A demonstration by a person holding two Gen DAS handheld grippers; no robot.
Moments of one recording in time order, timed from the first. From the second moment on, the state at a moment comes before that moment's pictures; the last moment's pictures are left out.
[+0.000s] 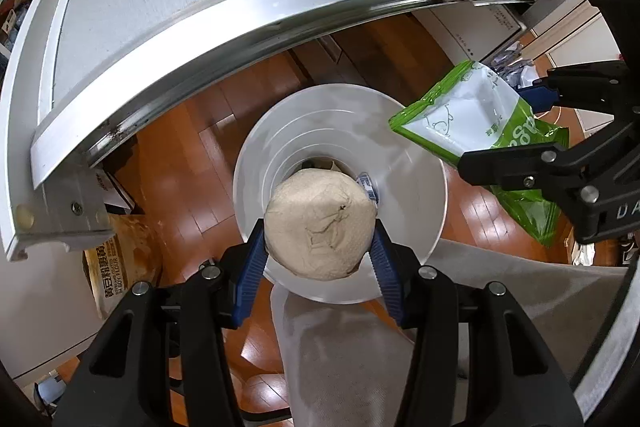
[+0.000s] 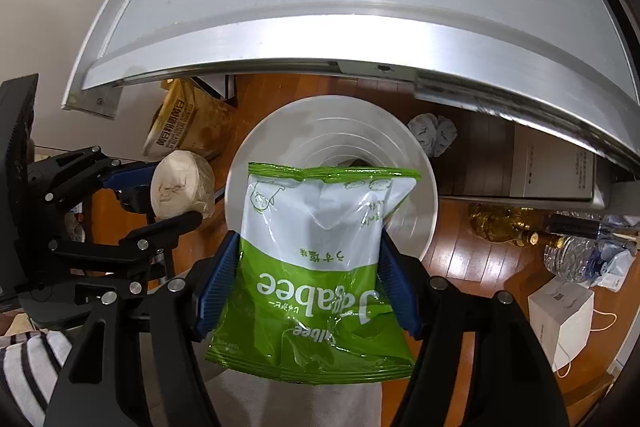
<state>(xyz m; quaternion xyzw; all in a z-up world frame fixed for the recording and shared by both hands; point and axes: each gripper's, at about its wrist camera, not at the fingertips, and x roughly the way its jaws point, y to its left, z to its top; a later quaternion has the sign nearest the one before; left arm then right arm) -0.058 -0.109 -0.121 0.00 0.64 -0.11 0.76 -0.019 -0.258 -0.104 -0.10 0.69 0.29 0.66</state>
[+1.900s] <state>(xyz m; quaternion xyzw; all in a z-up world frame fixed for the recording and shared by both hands) -0.011 -0.012 -0.005 -0.01 0.50 0.02 0.87 0.117 -0.183 -0.029 -0.03 0.63 0.29 0.72</state>
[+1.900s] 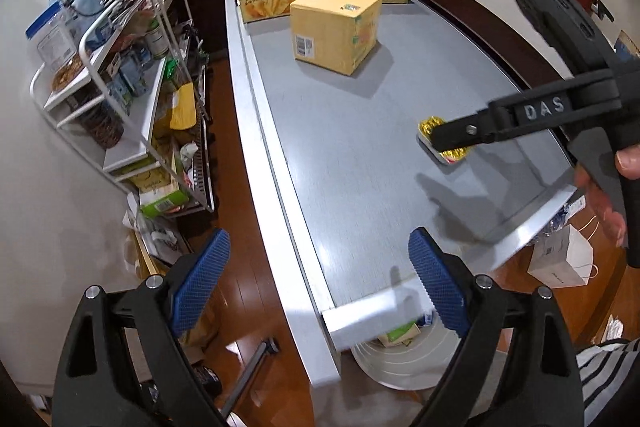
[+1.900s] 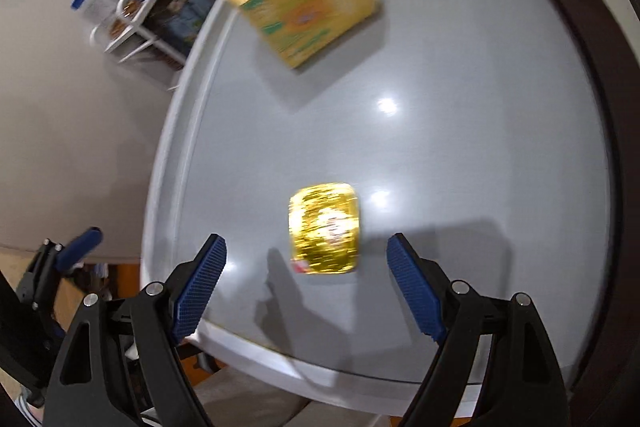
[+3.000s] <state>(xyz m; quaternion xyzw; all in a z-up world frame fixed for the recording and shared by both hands) 0.210 -0.016 0.007 0.12 0.49 -0.06 0.86 0.103 -0.155 -0.044 -0.16 0.59 0.28 0.73</state>
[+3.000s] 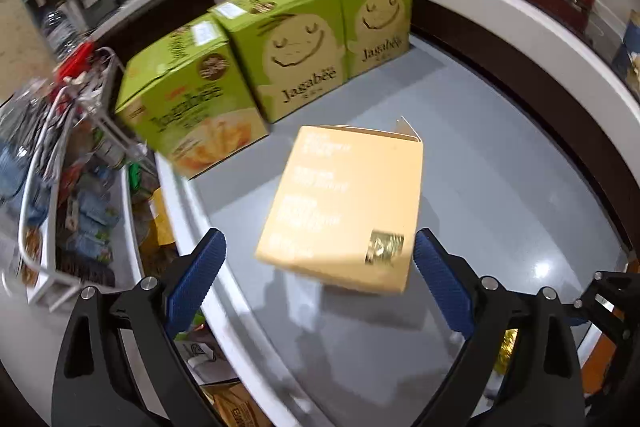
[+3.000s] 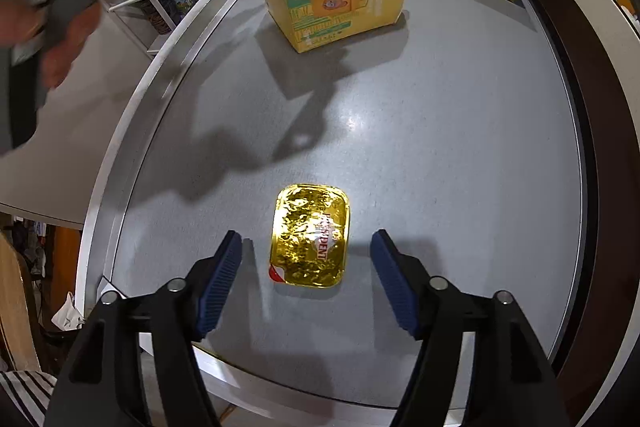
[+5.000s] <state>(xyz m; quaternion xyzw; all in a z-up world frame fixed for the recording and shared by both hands) 0.110 -0.020 -0.008 0.05 0.52 -0.07 0.85 0.101 -0.192 -0.020 -0.07 0.59 0.29 0.75</state>
